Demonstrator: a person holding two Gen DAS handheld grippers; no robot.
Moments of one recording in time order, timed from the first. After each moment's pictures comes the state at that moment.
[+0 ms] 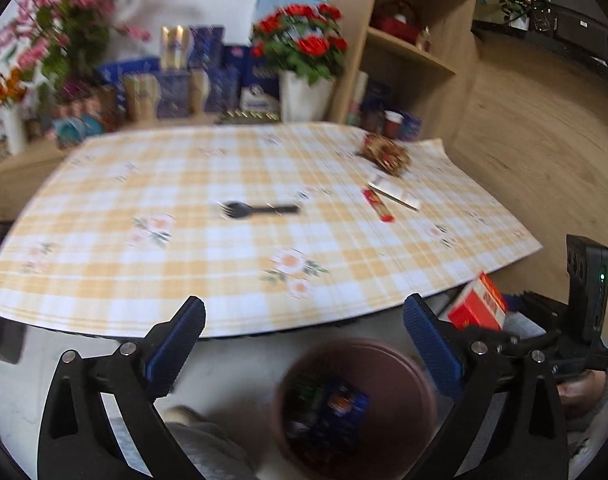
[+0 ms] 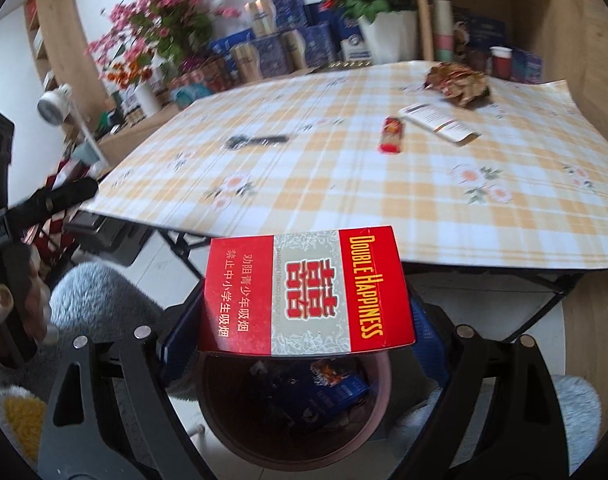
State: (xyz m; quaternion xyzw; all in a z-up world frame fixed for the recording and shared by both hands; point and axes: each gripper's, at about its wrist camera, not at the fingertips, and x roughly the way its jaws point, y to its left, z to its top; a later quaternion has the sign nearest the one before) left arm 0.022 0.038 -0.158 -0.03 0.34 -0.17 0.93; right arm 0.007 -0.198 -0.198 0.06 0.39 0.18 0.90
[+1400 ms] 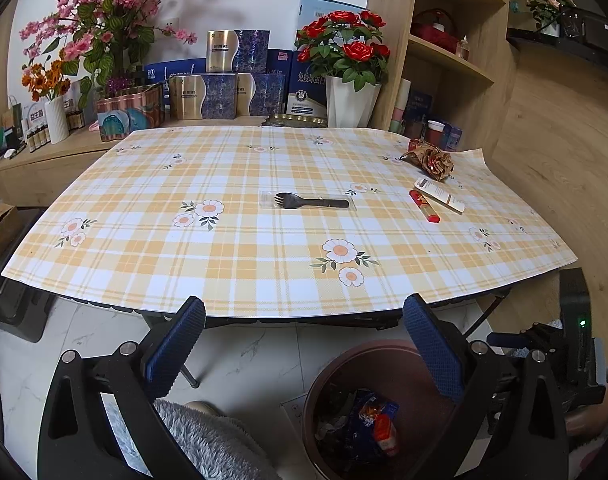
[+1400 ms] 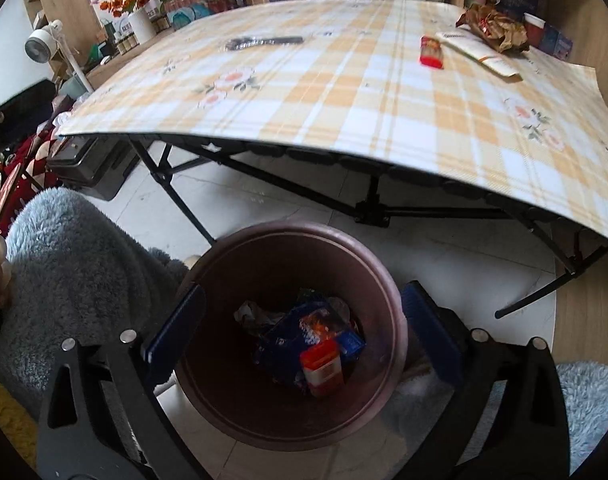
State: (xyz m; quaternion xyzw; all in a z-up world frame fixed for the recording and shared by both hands) left arm 0.012 0.056 -0.181 -0.04 0.33 -0.10 0.94; right arm 0.018 -0.166 -0.252 -0.01 0.48 0.18 0.86
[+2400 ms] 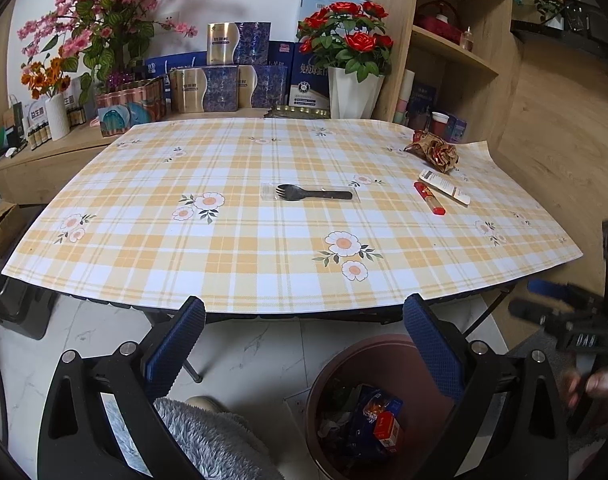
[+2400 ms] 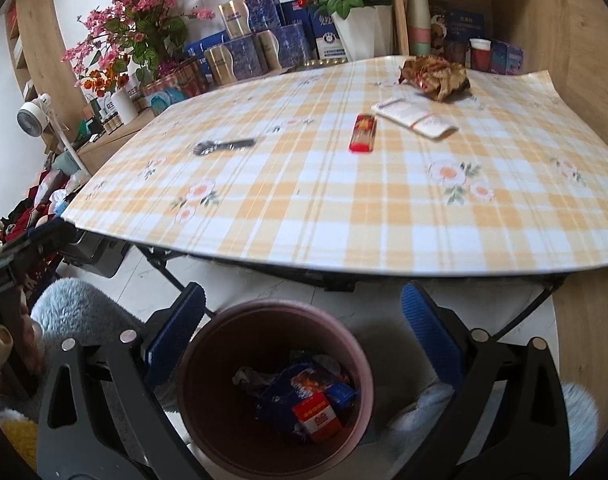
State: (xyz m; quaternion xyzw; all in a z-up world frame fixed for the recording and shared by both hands) left arm 0.018 0.053 -0.186 -0.03 0.35 -0.09 0.93; right arm 0.032 -0.217 -0.199 0.06 0.39 0.14 0.91
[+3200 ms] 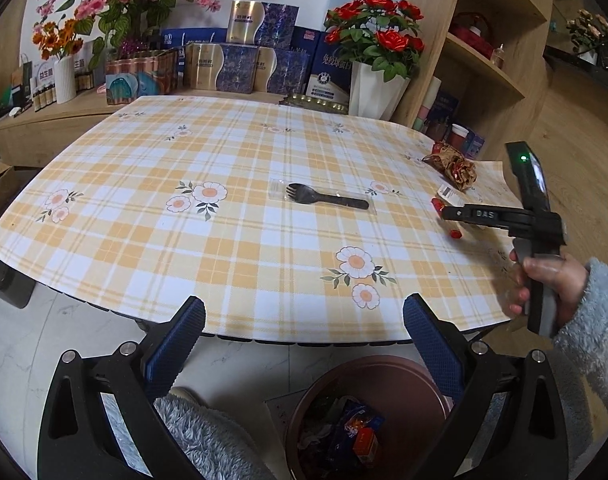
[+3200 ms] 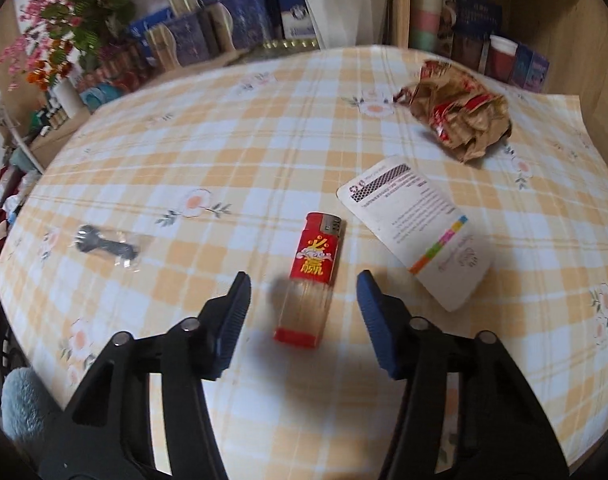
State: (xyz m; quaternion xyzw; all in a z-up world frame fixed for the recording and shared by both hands) left arm 0.060 0.062 -0.197 -0.09 0.37 -0.08 0.92; right arm 0.247 -0.216 -0.212 0.03 0.46 0.09 0.88
